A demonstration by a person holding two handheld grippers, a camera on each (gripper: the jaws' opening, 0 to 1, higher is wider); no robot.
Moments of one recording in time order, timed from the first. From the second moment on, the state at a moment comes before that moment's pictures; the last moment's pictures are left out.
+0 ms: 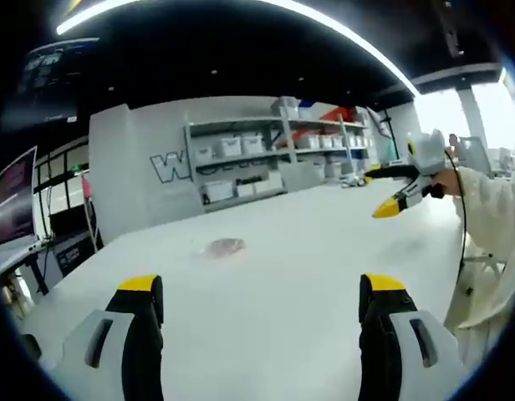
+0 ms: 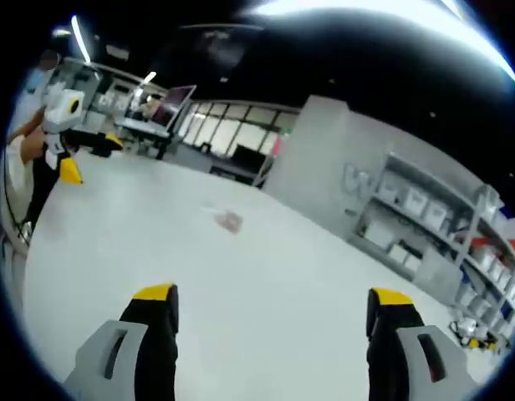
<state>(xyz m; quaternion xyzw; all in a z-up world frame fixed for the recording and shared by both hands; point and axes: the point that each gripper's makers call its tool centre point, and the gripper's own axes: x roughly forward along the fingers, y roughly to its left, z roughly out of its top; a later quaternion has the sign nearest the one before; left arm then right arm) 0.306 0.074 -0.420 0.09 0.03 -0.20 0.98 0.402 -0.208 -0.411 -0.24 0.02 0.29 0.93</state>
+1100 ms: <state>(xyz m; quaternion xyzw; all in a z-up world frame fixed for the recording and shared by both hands) 0.301 0.074 -0.424 0.09 0.03 -0.20 0.98 0.416 -0.171 -0.395 -0.27 -0.01 0.32 0.91</state>
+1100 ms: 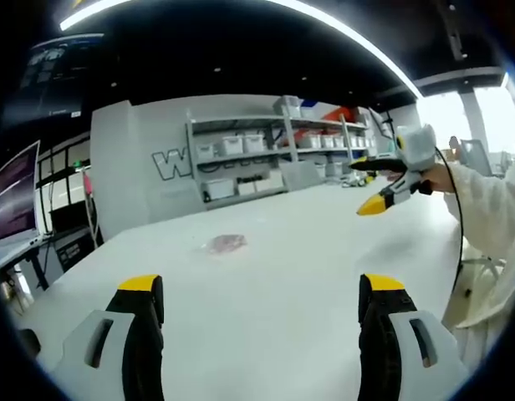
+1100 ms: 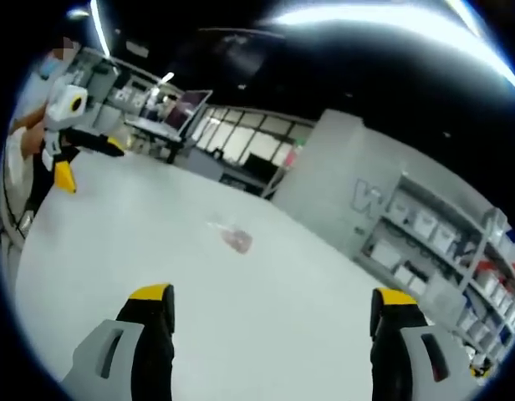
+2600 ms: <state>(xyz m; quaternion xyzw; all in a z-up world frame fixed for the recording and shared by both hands) 0.293 0.079 -0.439 0.09 0.06 -0.20 0.97 0.470 -0.085 -0.413 -0.34 0.01 0.37 0.87</state>
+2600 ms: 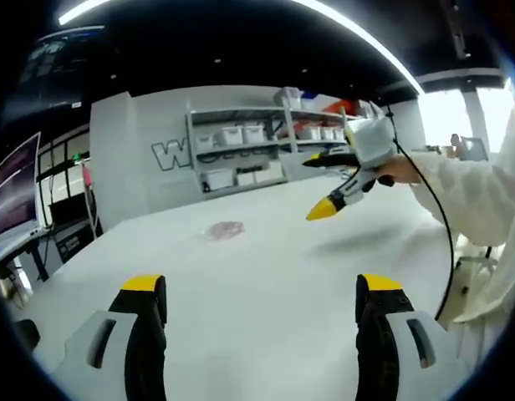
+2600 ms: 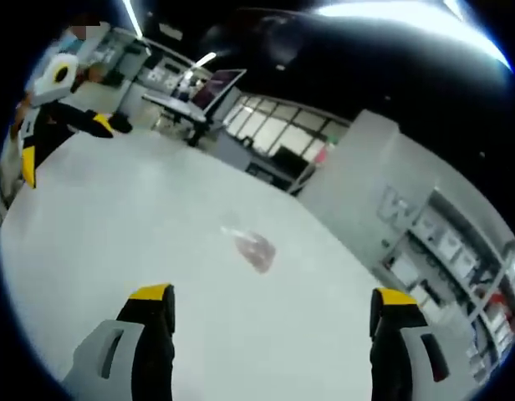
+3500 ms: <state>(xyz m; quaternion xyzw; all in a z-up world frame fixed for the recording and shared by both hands) 0.289 0.080 -0.439 0.09 0.06 -0.19 0.97 0.495 -0.049 -0.430 -0.37 0.03 0.39 0.84</state>
